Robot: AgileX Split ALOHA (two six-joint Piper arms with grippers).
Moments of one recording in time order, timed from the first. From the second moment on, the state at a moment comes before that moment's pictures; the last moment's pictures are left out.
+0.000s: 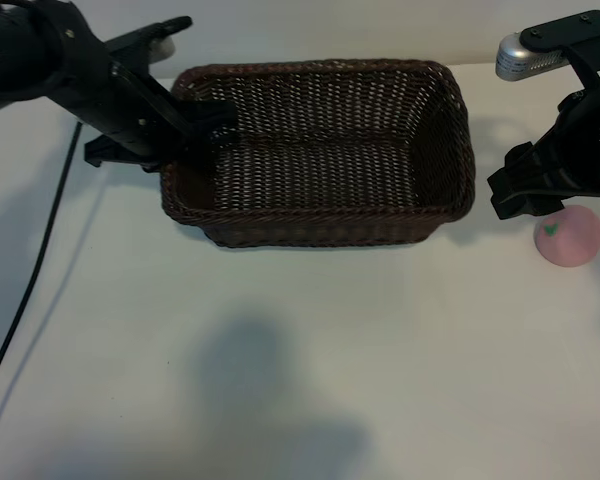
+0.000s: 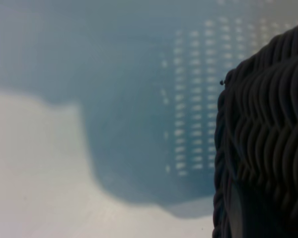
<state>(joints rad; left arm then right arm) -0.25 1.95 -1.36 -0.38 0.66 -0.07 0.22 1.45 -1.11 0.23 0.96 -0.20</state>
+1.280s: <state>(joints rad) -0.25 2.06 -1.37 -0.42 0.64 -0.06 0.22 1.45 -1.11 0.23 0.96 -0.20</state>
